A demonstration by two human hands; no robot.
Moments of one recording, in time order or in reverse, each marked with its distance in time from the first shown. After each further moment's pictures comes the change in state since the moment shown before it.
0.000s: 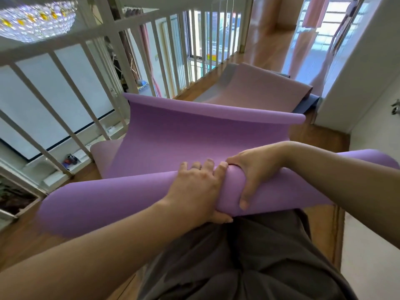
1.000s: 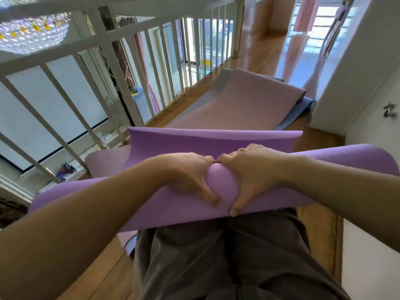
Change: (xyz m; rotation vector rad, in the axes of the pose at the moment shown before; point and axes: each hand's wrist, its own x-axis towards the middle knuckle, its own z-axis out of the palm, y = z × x) left_hand 0.065 -0.049 -0.030 -0.384 -0.460 0.010; right_hand -0.013 -0.002 -0.001 -0.360 0.353 0.005
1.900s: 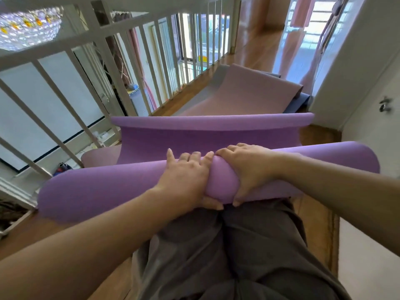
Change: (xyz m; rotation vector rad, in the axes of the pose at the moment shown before) left_hand -0.009 0.017 0.041 0.301 0.291 -0.104; right_hand 0.007 0.007 0.012 0.085 -0.068 0.083
